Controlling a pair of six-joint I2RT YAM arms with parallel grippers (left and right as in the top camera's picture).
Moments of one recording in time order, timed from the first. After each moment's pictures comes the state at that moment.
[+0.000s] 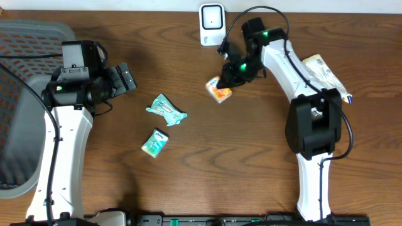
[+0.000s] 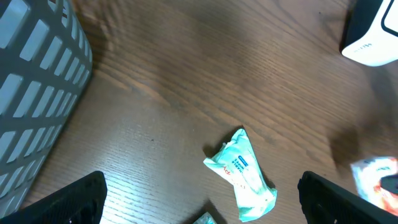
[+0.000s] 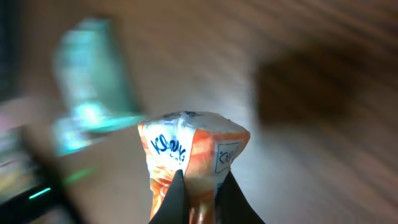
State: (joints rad) left arm 0.06 1.42 1.30 -0.87 0.07 -0.35; right arm 0.31 2.31 1.98 -1.14 -0.50 -0.09
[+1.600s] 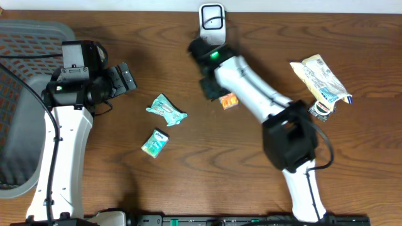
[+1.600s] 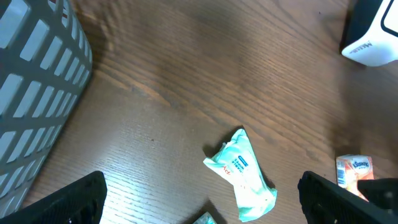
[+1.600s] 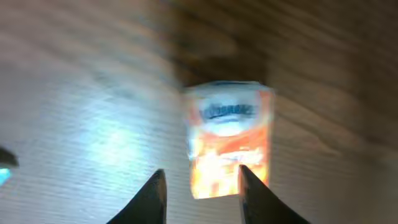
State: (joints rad) left arm 0.06 1.42 1.30 -0.87 0.07 -0.35; right arm 0.56 2.28 1.99 -1.18 0.12 0.22
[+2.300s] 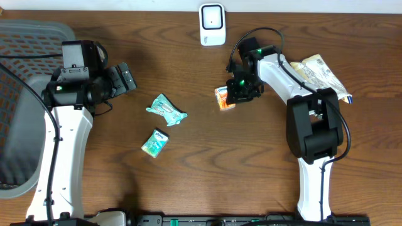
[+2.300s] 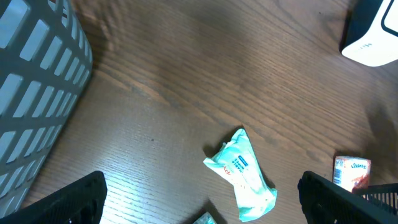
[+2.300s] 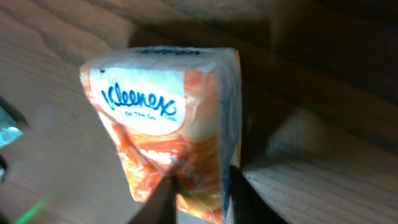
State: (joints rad) left arm 0.06 1.42 1.30 -0.87 0.07 -0.35; right arm 0.32 2.26 1.72 -1.00 -0.38 0.08
